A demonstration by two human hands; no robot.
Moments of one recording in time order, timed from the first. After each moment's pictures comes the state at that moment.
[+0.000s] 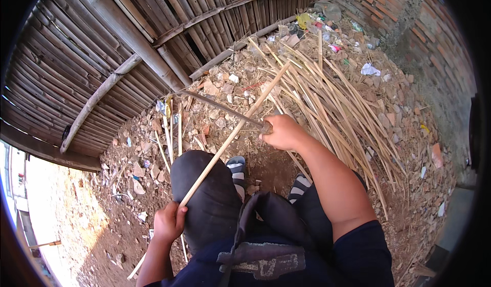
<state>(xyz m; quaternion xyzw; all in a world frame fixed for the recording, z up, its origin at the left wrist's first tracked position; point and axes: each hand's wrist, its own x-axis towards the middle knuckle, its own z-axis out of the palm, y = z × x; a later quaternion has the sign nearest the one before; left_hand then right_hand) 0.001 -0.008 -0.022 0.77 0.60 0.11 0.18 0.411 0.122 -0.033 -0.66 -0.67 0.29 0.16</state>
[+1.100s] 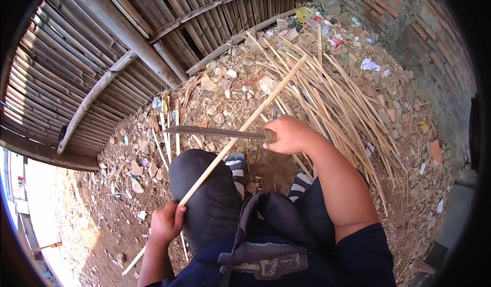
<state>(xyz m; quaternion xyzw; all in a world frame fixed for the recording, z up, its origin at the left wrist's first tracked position) -0.001 0.002 -0.014 0.78 0.58 0.10 0.20 0.422 0.115 -0.021 -0.60 -0.71 0.35 0.12</state>
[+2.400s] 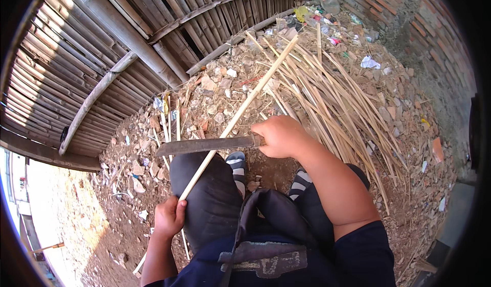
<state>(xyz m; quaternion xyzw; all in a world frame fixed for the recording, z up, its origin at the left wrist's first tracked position) 0.002 0.006 -0.030 0.77 0.58 0.15 0.21 0.398 0.110 -0.020 -0.55 -0.79 0.23 0.12</state>
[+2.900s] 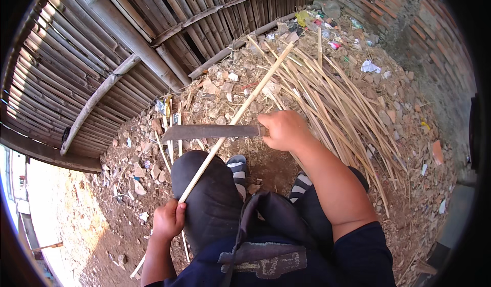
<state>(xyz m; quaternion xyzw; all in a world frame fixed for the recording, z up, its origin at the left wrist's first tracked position) 0.000 0.004 -0.024 0.79 0.58 0.13 0.17 0.406 0.114 -0.014 -0.59 -0.79 0.12 0.15</state>
